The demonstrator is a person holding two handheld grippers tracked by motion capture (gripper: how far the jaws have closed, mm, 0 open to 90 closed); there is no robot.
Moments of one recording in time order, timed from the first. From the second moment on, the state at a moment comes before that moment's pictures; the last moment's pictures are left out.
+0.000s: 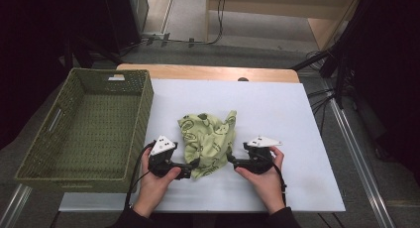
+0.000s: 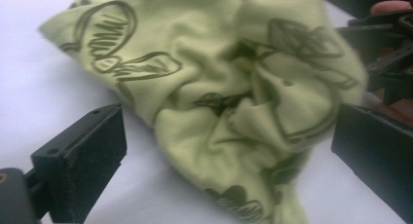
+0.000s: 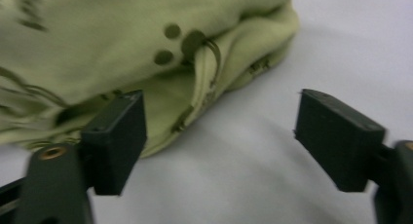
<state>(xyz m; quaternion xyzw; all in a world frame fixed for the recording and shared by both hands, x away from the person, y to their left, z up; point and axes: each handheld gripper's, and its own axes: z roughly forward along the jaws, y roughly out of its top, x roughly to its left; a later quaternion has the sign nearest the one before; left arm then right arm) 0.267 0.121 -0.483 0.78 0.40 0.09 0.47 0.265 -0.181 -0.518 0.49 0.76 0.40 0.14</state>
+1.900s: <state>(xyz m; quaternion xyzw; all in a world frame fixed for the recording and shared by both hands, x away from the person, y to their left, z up) 0.268 0.123 -0.486 0.79 0.36 0.05 0.49 0.244 -0.296 -0.458 0.53 0.66 0.48 0.24</state>
